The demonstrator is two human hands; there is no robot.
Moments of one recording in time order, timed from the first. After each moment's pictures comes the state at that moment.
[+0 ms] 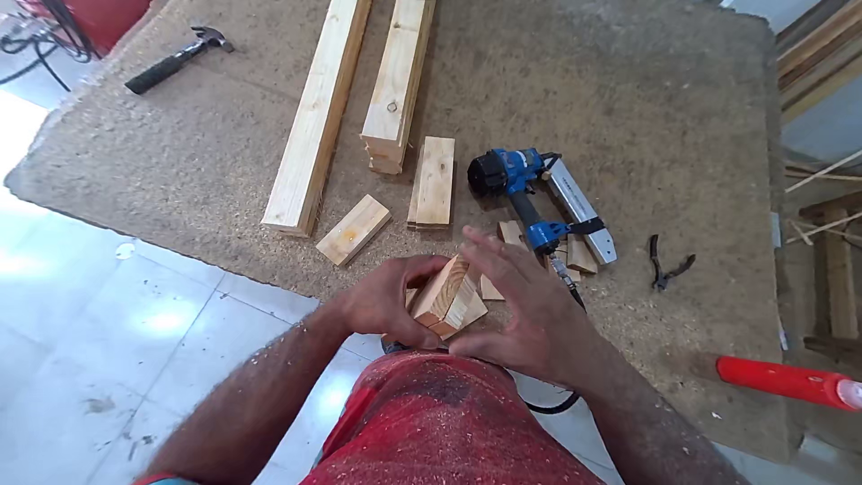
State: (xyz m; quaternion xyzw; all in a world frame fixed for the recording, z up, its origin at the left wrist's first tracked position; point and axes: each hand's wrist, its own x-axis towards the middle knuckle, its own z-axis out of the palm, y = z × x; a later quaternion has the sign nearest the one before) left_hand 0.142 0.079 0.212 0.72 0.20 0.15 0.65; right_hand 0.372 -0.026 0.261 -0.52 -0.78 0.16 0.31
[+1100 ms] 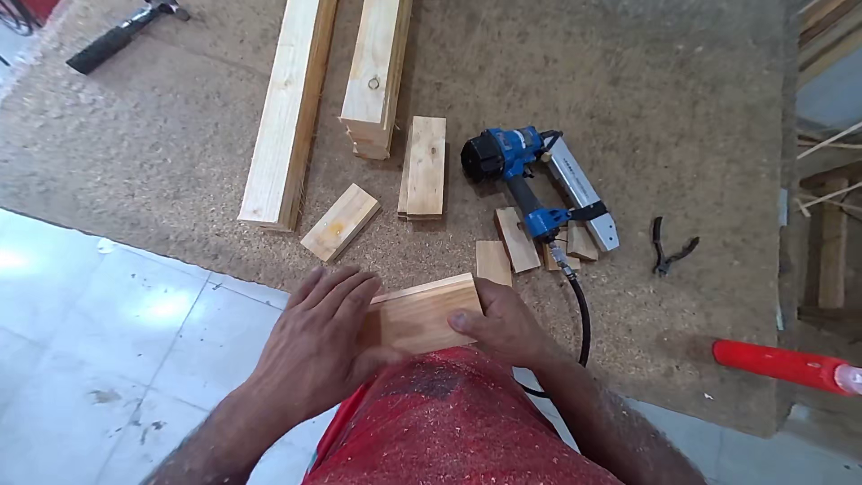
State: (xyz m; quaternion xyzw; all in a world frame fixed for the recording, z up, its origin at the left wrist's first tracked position) left_hand 0.085 0.038 0.226 0.91 0.37 0.09 0.15; right_hand 0.369 -0.029 0.180 -0.52 -0.48 0.60 0.38
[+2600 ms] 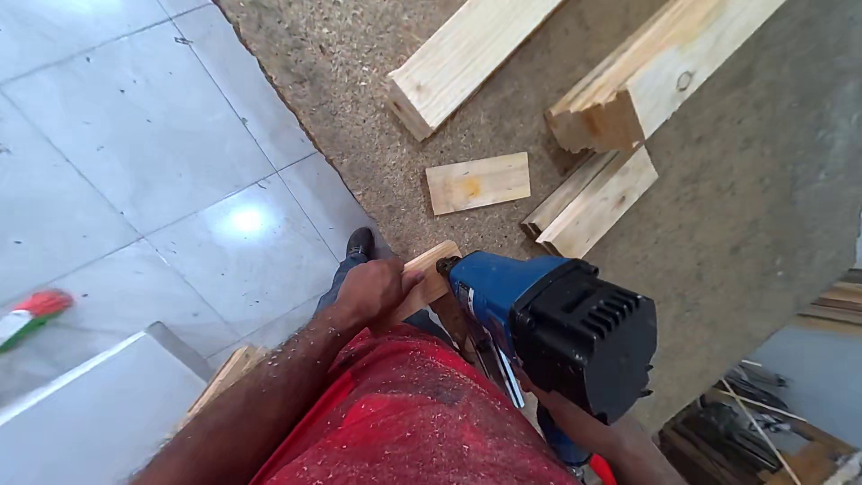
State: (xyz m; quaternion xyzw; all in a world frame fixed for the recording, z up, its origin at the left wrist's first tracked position) left_hand 0.001 0.049 0.012 0.57 0.64 -0.07 0.51; right_hand 0.295 0.058 0.195 -0.59 -0.66 0.43 -0.17
